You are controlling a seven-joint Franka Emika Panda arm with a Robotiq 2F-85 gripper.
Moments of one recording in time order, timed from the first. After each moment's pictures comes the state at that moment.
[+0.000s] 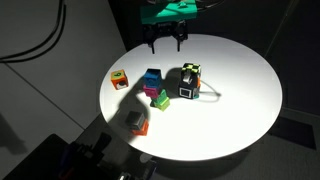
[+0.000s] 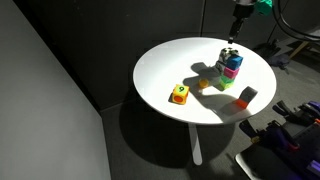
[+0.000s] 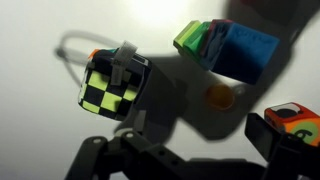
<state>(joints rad) -0.18 0.33 0.08 -1.97 0.04 2.28 -0.63</state>
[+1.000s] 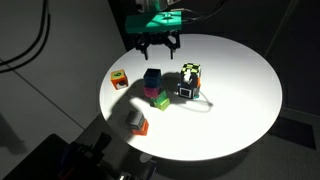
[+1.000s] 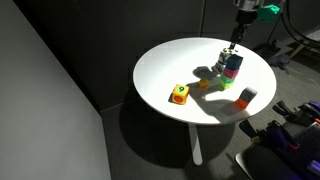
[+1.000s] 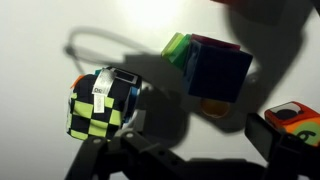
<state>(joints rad) -0.14 0.26 0.06 -2.11 0.04 2.36 -0.51</state>
